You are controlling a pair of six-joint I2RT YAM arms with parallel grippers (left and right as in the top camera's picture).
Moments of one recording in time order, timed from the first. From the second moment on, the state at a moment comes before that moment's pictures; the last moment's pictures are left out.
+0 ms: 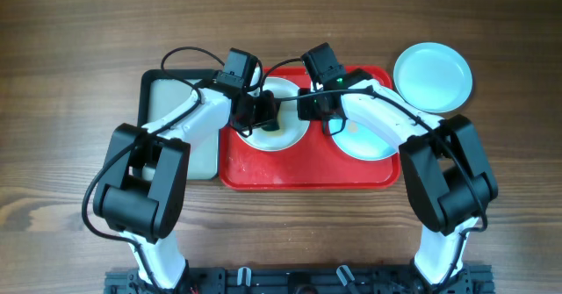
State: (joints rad) left arm -0.36 1.94 1.17 -0.45 0.37 -0.54; right arm 0.49 2.00 1.32 -0.55 -0.08 0.46
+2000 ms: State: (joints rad) left arm -0.27 1.87 1.27 -0.74 0.23 -0.49; right arm 0.49 2.00 1.32 -0.54 -0.08 0.46
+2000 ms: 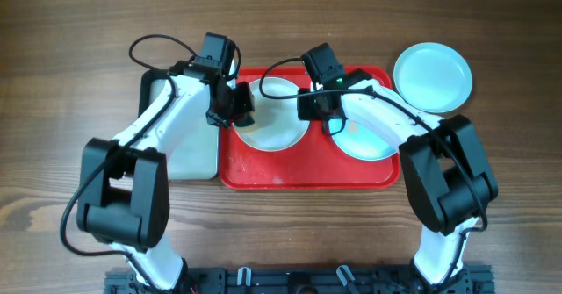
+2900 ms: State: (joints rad) left arm -0.29 1.97 1.26 -0.52 0.30 -0.55; right arm 0.49 2.00 1.32 -0.54 -0.08 0.46
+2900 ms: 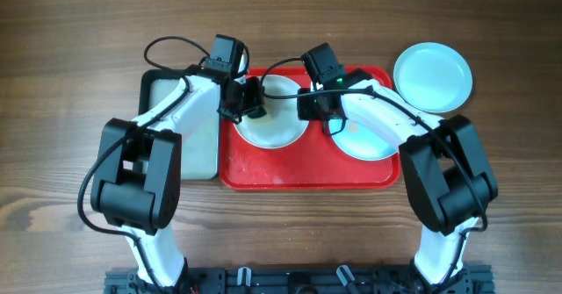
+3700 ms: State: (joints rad) left arm -0.35 2.04 1.27 -0.40 0.55 -0.55; right arm 0.49 2.00 1.32 -0.54 -0.08 0.46
